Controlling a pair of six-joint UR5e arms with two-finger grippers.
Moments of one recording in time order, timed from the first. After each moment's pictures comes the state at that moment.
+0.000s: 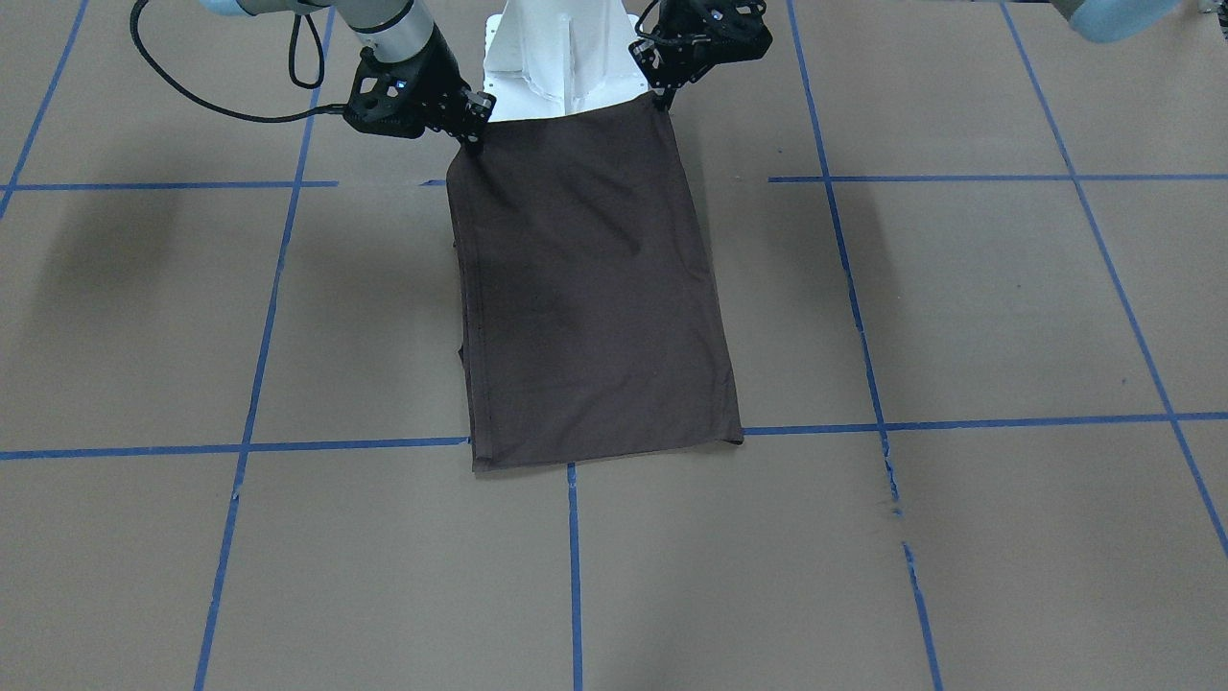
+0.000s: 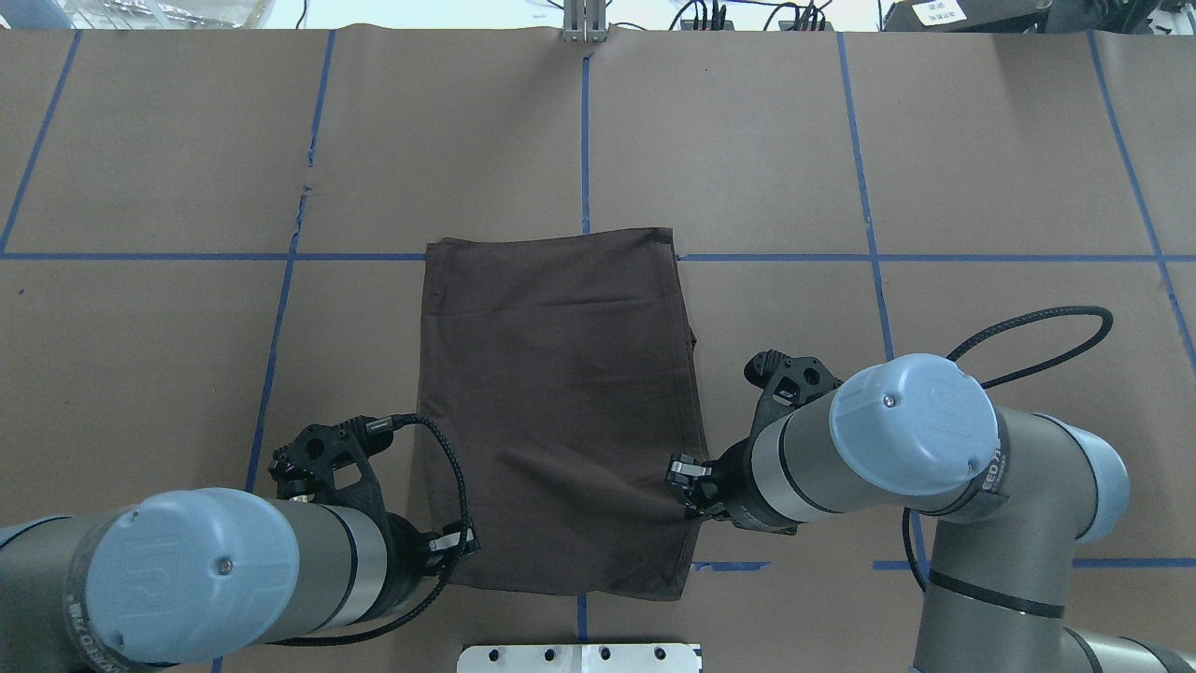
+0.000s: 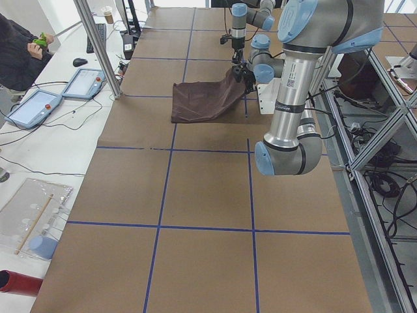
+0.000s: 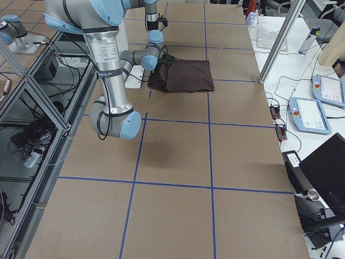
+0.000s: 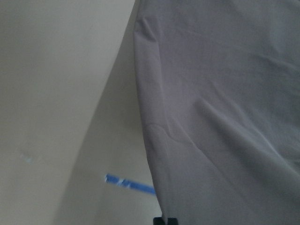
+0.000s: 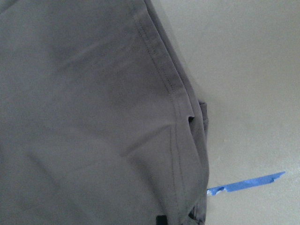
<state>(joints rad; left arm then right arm) -0.18 -1.94 -2.28 -1.45 -1.66 -1.81 0.35 -1.24 2.12 -1.44 1.91 1.75</state>
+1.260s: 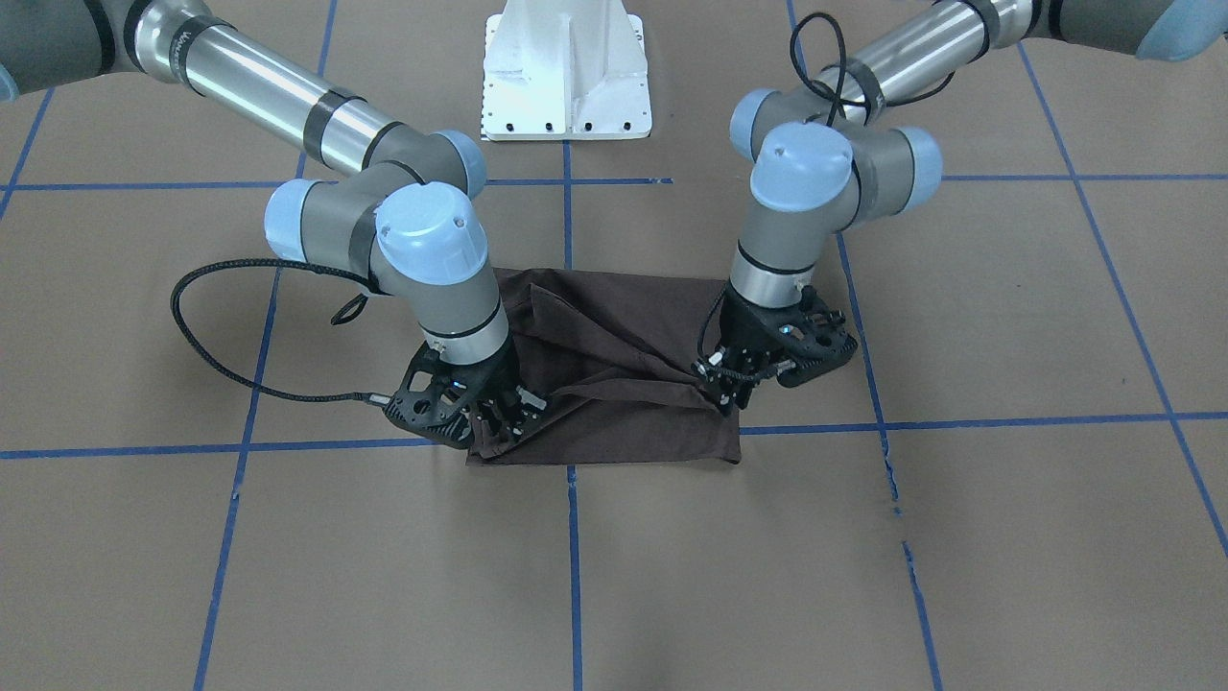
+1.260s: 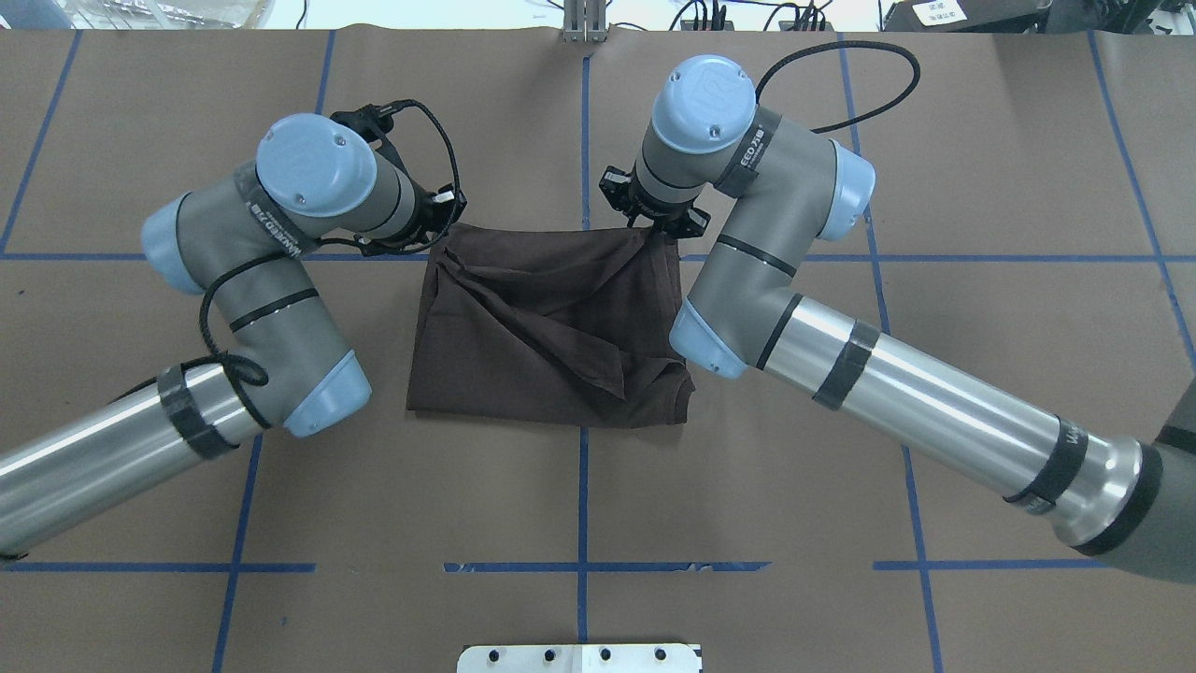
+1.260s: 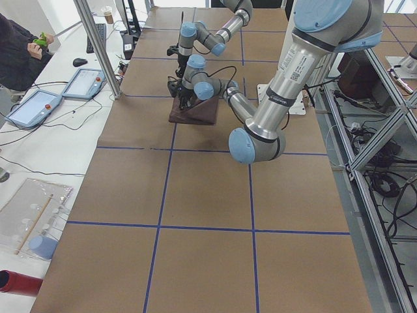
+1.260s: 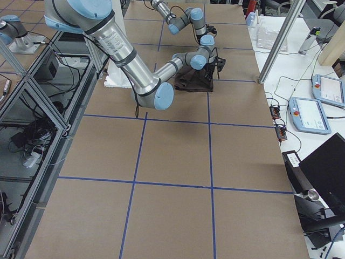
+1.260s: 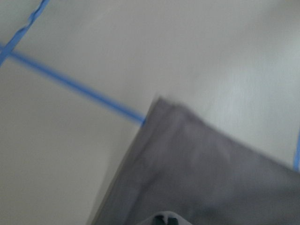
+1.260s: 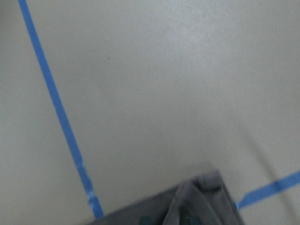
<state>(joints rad) -0.72 -2.23 -1.41 -1.97 -1.74 -1.54 0.71 -0.70 1.21 -1.25 1.89 1.52</state>
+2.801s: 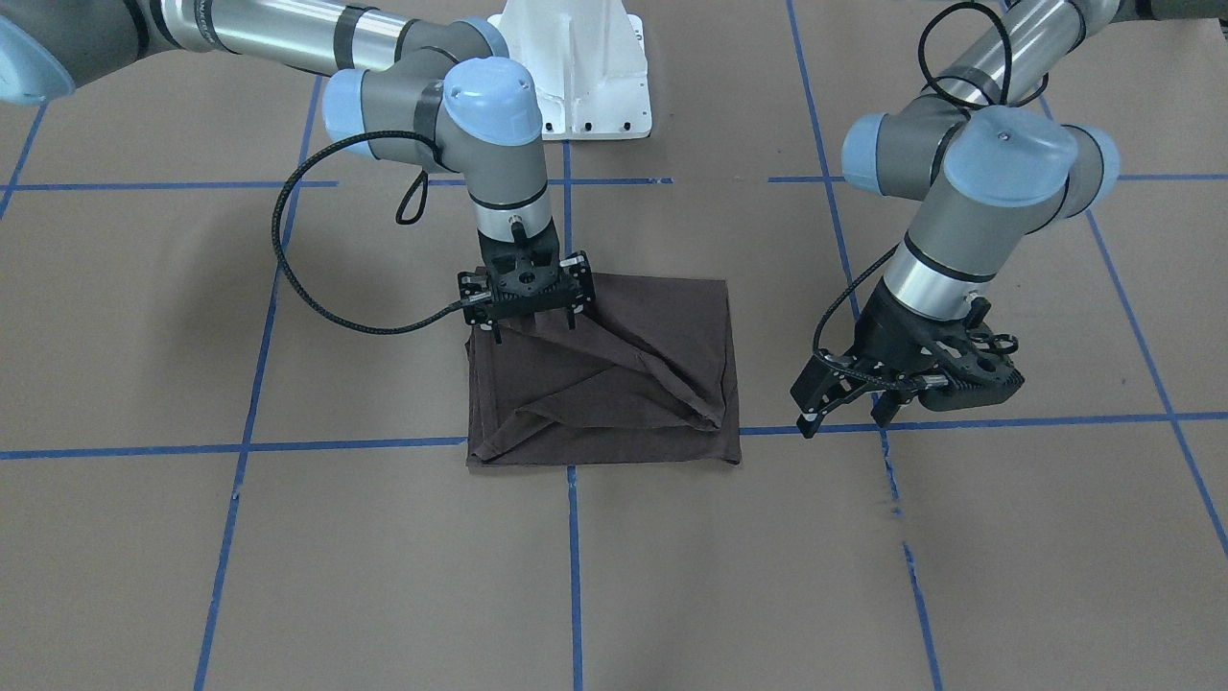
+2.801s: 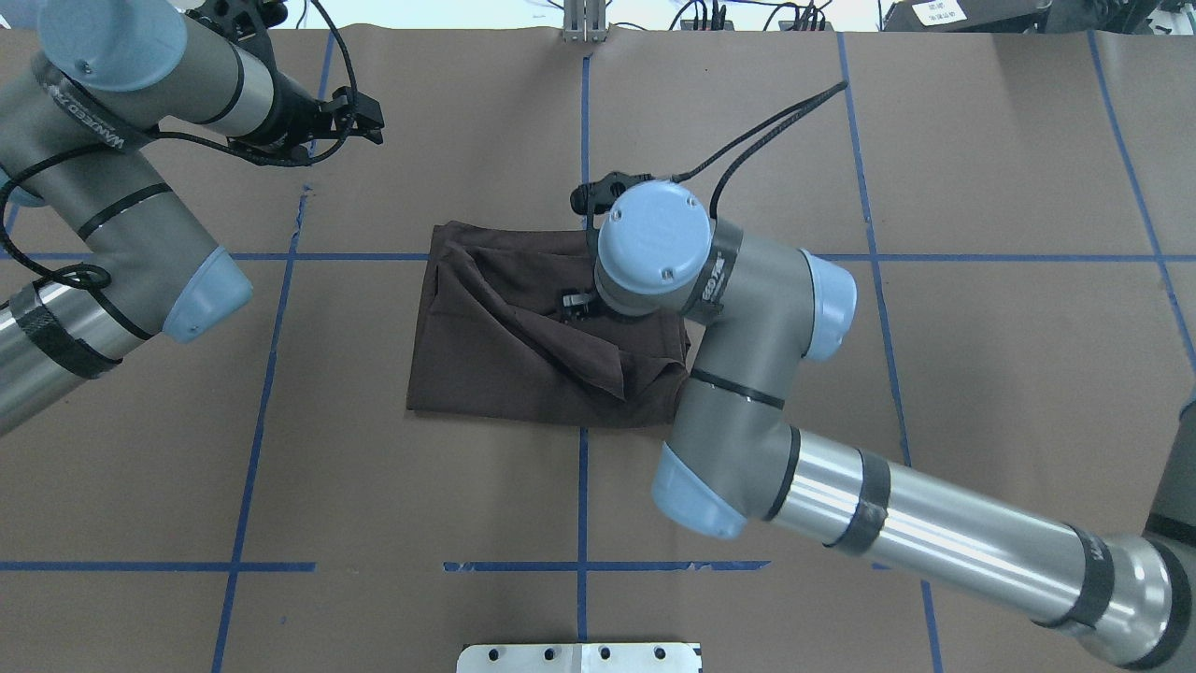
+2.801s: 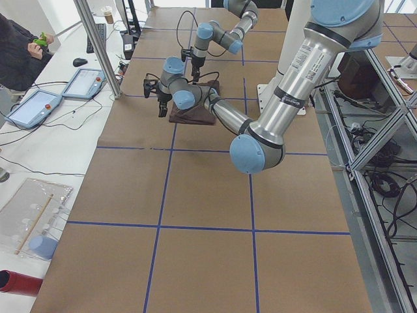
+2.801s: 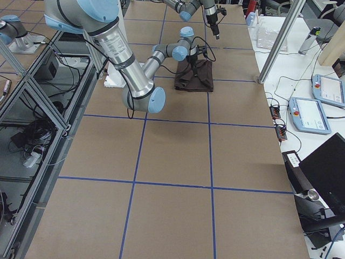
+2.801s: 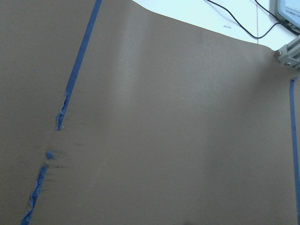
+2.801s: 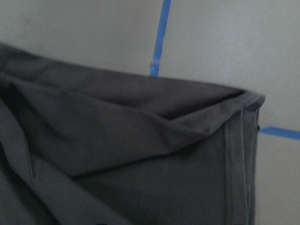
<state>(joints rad) -0.91 -2.10 -1.58 -2.01 -1.94 -1.24 0.48 -0.84 1.60 -1.49 1.68 1.03</state>
